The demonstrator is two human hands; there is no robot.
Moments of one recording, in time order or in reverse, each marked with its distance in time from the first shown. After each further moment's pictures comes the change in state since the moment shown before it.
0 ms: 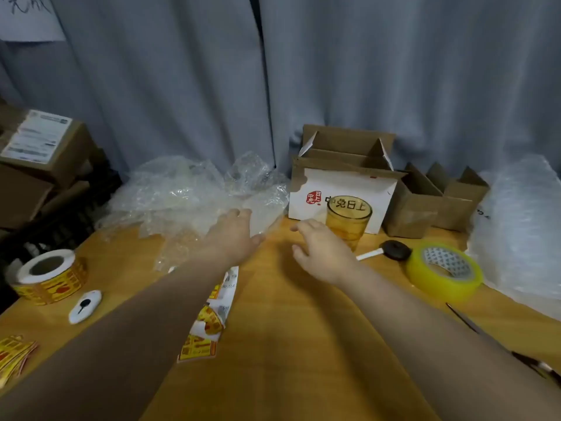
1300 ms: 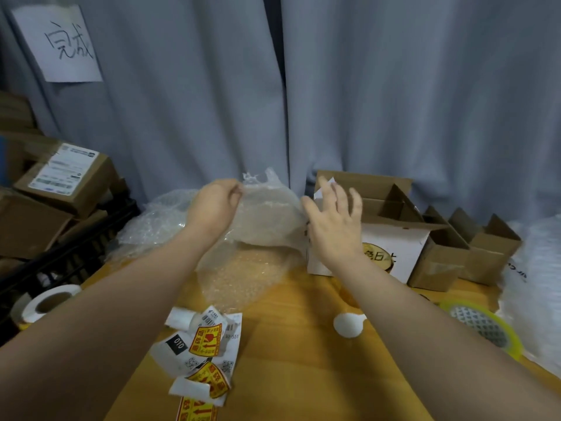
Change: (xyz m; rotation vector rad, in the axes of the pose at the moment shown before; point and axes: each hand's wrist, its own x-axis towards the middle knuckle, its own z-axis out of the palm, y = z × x) left_hand 0.062 -0.034 -0.095 -0.264 0.525 0.068; right_hand 0.101 0.009 -0.031 -0.540 0.575 -0.054
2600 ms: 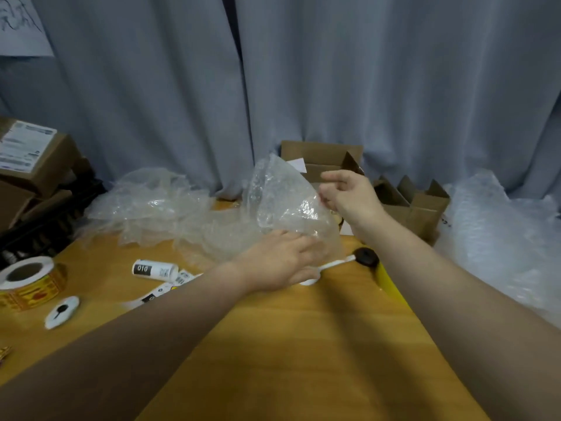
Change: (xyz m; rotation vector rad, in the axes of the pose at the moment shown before) left_hand -0.132 0.126 0.042 0.230 -0.442 0.904; right_hand -0.054 0.061 -0.107 1.223 -0.253 0.691
